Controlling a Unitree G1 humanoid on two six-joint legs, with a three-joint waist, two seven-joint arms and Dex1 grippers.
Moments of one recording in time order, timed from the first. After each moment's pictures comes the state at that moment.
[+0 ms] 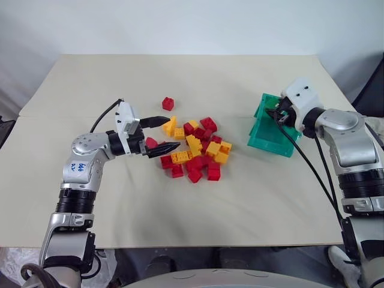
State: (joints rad) left arm -0.66 0.52 0.06 0.25 -0.41 0.21 -1.08; right arm -0.79 -0.73 0.05 0.26 0.06 0.42 0.68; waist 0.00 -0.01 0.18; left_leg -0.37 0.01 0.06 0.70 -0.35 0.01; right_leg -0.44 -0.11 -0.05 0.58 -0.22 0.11
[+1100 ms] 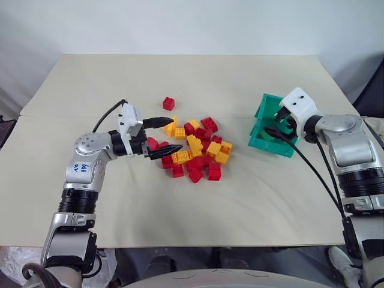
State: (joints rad) left arm -0.66 0.51 0.04 0.25 -0.40 0.16 -1.10; right arm -0.82 -0.74 0.10 0.32 -0.05 0.53 0.74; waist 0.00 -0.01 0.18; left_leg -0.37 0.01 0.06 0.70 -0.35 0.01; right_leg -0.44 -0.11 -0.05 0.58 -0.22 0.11
